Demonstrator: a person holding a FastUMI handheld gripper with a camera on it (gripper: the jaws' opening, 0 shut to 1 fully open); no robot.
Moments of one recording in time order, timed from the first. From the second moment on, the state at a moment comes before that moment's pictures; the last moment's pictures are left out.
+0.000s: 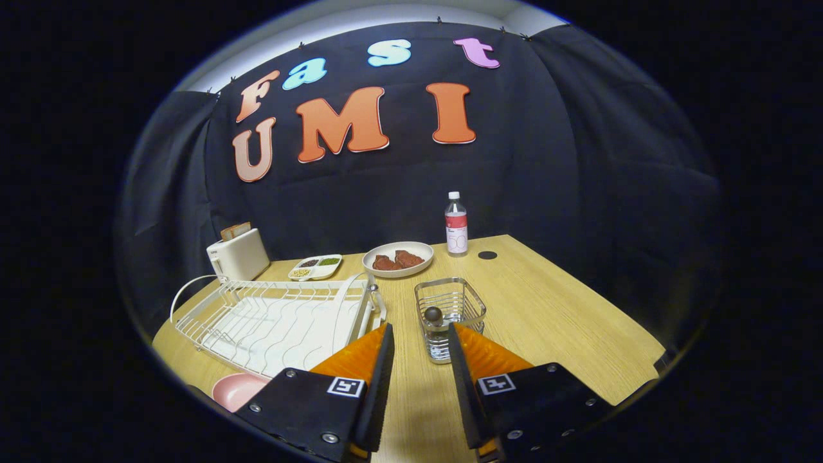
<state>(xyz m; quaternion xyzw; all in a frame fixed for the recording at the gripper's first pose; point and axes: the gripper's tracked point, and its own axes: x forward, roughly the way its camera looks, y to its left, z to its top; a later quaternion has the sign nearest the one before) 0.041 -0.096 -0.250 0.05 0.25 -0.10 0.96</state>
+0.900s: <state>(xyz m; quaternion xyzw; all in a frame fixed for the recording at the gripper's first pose) 0.087 -0.120 -0.270 0.03 0.24 -0.14 0.96</state>
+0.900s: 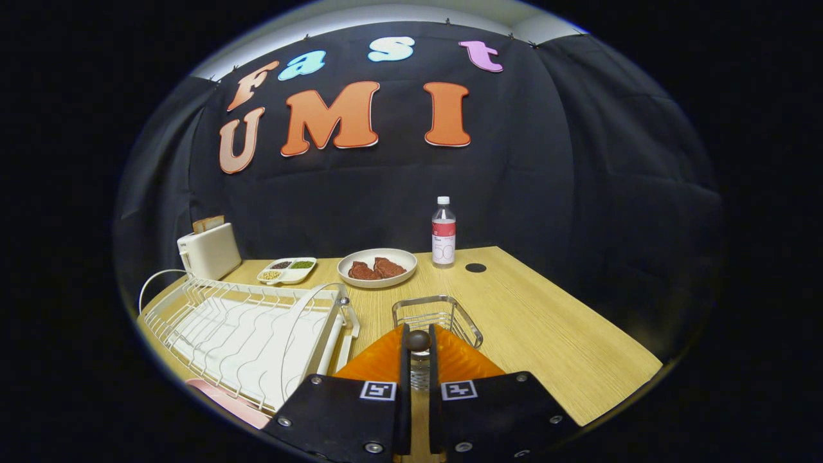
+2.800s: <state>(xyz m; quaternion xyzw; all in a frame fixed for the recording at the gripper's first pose) -0.007 0.048 -0.121 0.04 0.15 0.07 0.99</state>
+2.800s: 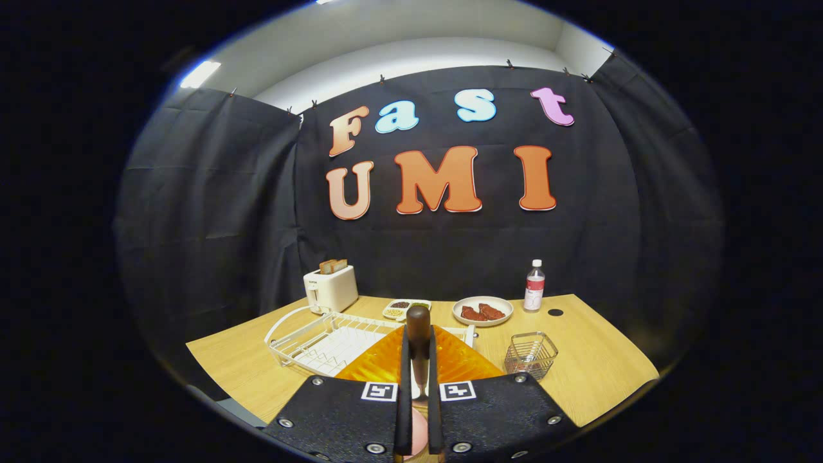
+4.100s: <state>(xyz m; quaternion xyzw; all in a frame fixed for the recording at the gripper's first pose) -0.066 0.099 -0.207 0.10 0.20 0.20 0.95</state>
